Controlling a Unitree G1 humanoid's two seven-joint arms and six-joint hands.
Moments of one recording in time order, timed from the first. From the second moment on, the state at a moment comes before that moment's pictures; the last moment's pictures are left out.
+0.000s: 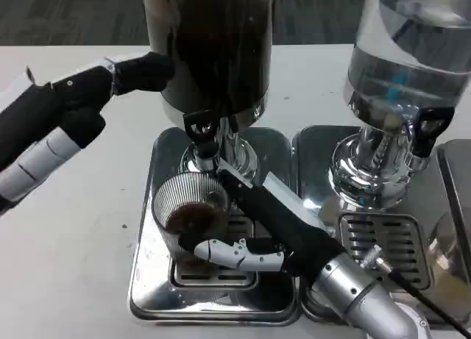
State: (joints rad) left arm -0.01 0.56 0.33 -0.11 -0.33 -0.33 -0.78; right arm -0.13 -0.13 0.34 0.27 -0.23 -0.39 0.23
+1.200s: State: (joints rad) left arm 0.19 0.47 0.33 0.03 0.01 -0.64 -0.38; right arm -0.14 -0.12 0.34 0.32 -0.24 -0.40 0.21
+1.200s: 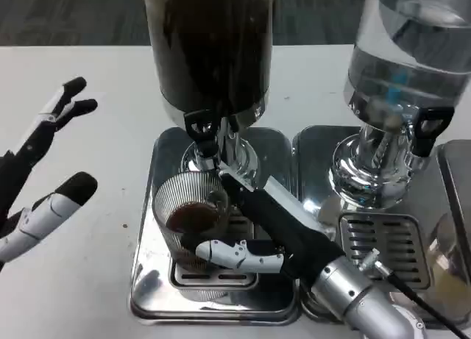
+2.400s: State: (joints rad) left arm 0.24 0.48 0.33 0.09 0.03 -0.64 -0.36; right arm -0.22 -0.10 0.35 0.45 -0.24 -0.47 0.23
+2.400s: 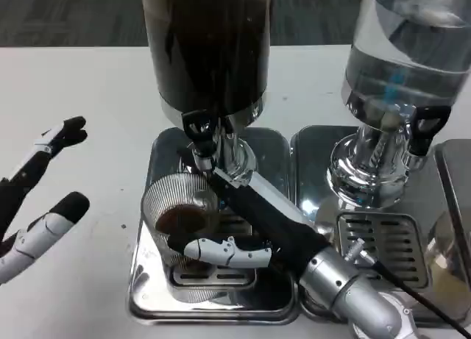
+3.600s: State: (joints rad) left arm 0.27 0.50 0.33 0.08 -0.03 -0.60 -0.37; right arm -0.26 -0.12 0.37 0.48 -0.29 -0.48 0.22
